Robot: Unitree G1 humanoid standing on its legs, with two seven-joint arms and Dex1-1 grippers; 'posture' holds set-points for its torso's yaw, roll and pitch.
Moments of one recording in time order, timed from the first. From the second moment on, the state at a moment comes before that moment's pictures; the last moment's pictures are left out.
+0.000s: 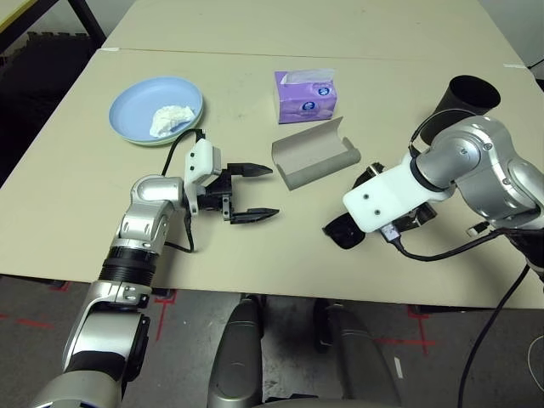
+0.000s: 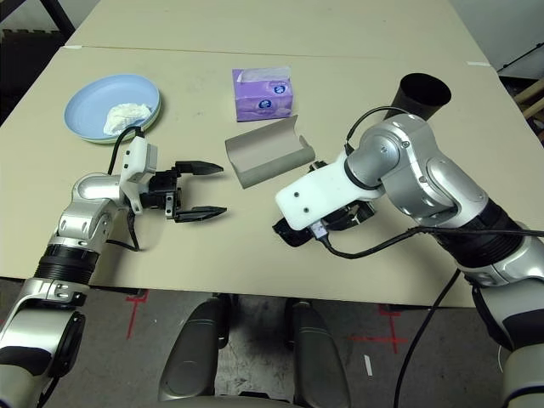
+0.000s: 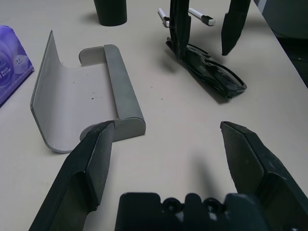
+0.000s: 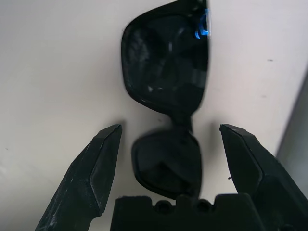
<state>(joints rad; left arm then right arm) -0.62 0.50 -0.06 0.36 -0.29 -0.05 -1.36 -0.84 -0.84 0.50 -0.20 -0.39 0.17 1.60</state>
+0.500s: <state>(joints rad) -0.62 0.51 -0.06 0.36 -0.29 -0.05 -1.36 -0.83 -0.82 0.50 -0.17 -0.40 0.14 1.57</state>
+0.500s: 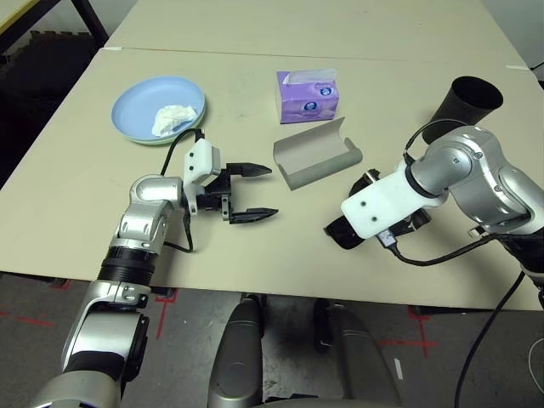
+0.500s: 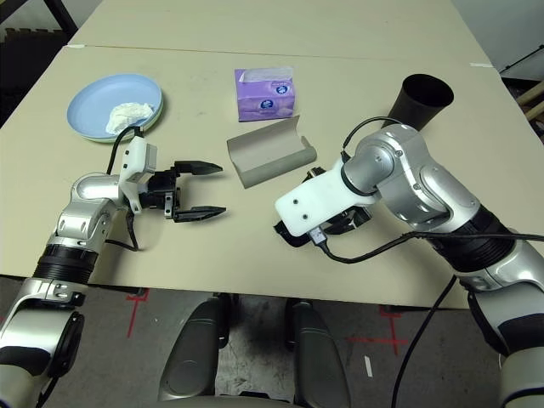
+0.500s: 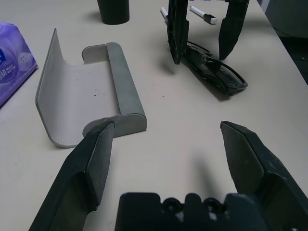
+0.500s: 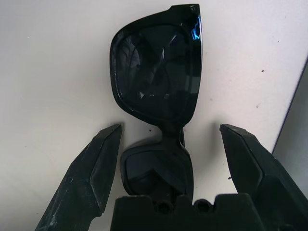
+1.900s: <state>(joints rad) -0.65 0.51 -0.06 0.43 -0.27 -0.10 -1.36 -1.11 -0.72 0.48 0.17 -0.38 0.02 1.45</state>
